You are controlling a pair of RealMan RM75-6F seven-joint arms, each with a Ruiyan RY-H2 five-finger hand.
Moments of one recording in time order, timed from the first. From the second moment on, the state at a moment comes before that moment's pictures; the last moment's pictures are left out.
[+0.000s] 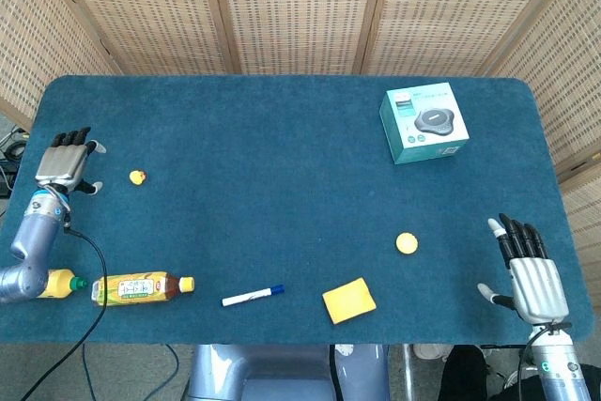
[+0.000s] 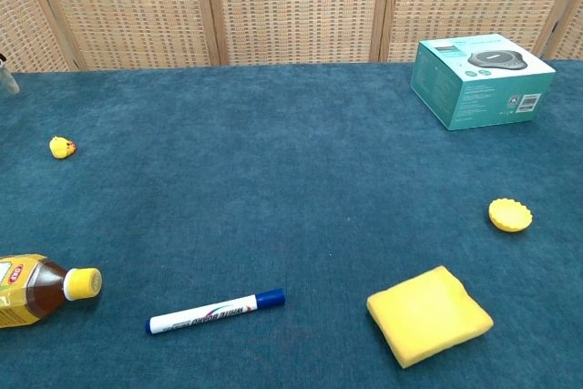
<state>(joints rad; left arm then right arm) -0.70 -1.34 -0.23 -1.03 0.85 0.62 0.29 0.11 -1.24 0.07 -1.56 -1.50 1.45 -0.09</state>
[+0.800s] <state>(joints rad) -0.80 -1.53 -0.18 -0.76 0.80 0.51 0.30 0.12 -1.25 0.07 -1.54 -1.47 1.42 -0.08</state>
